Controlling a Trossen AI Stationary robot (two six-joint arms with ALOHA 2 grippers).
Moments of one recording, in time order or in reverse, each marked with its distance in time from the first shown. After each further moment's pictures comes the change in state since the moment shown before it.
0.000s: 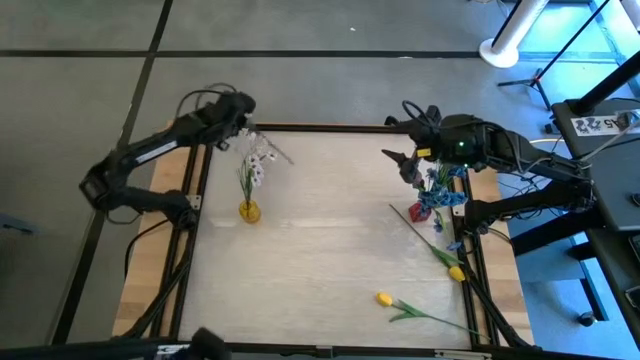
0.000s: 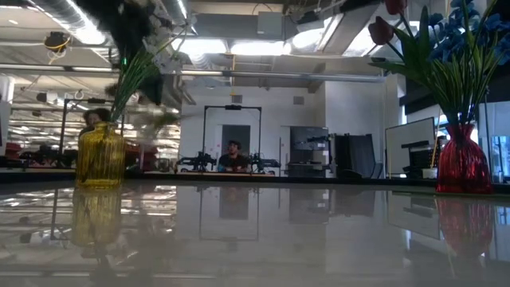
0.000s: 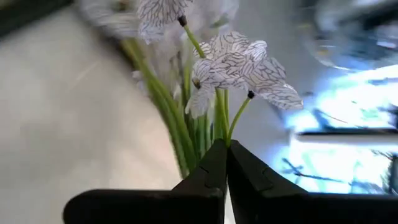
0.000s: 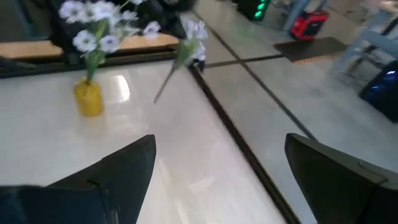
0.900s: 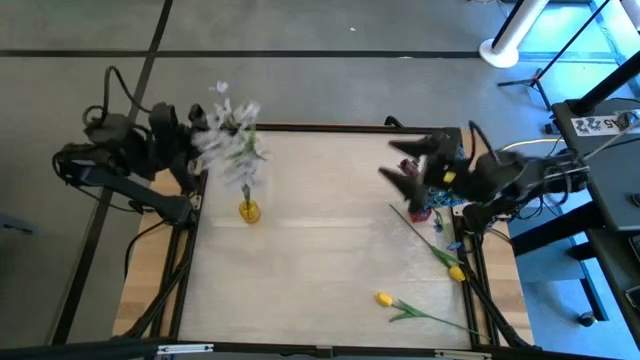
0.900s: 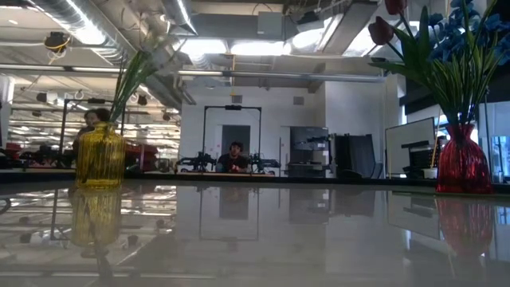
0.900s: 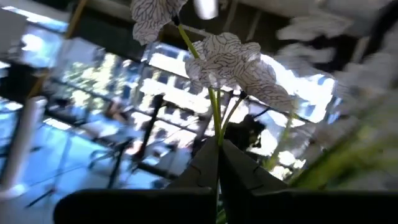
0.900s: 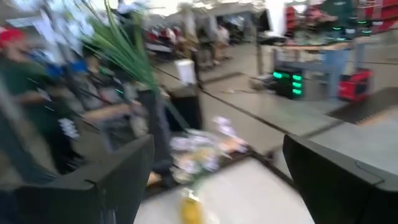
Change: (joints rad) left arm -1.004 -0.307 0.341 0.481 -0.017 1.294; right arm 0.499 0.039 0.000 0.505 0.351 0.238
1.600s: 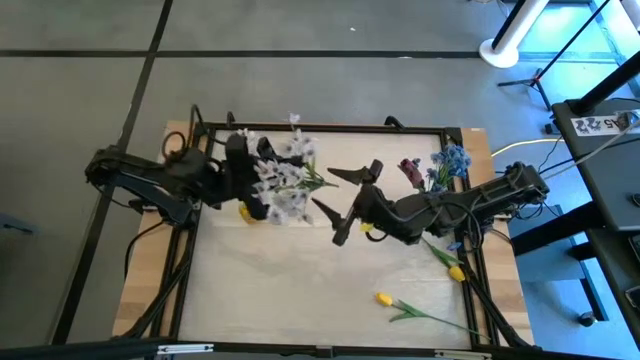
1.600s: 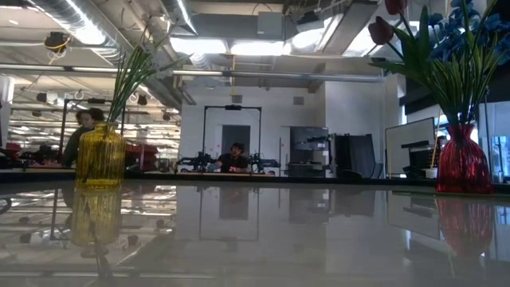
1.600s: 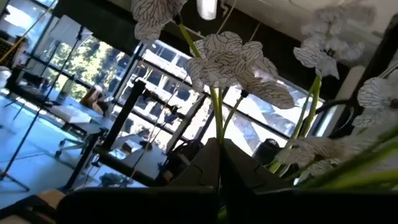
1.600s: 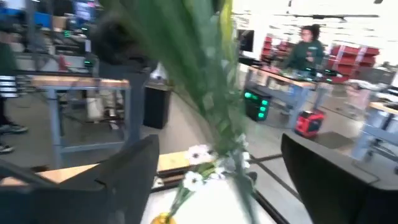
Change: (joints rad) left arm -0.049 0.367 -0.014 0.460 -0.039 -0.122; right arm 0.036 0.462 0.201 0.272 0.173 -0.342
